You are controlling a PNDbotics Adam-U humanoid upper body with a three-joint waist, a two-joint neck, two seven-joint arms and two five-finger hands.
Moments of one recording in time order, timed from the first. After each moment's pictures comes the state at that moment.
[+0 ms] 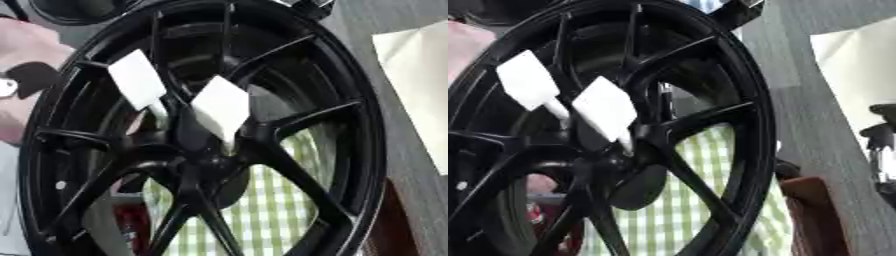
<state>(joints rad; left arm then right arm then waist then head) -0.98 0.99 -0.21 -1.87 0.05 -0.35 -0.76 -0.01 -0.50 -0.15 -1.98 0.14 -0.30 -0.23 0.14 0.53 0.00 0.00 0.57</state>
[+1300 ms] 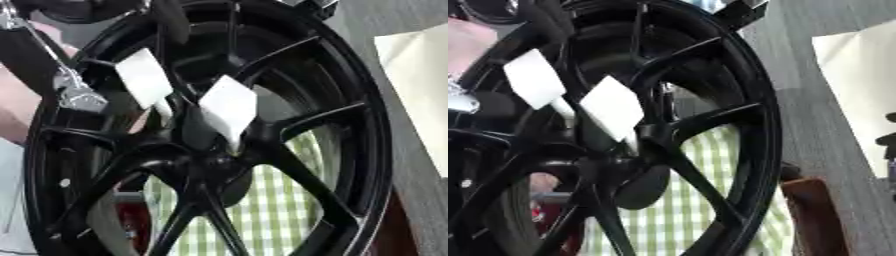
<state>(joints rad) -1.13 0.89 -0.42 -1.72 -0.08 -0.36 -0.75 0.00 -0.50 -0.15 -1.98 0.14 -0.31 -0.22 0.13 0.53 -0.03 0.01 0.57</state>
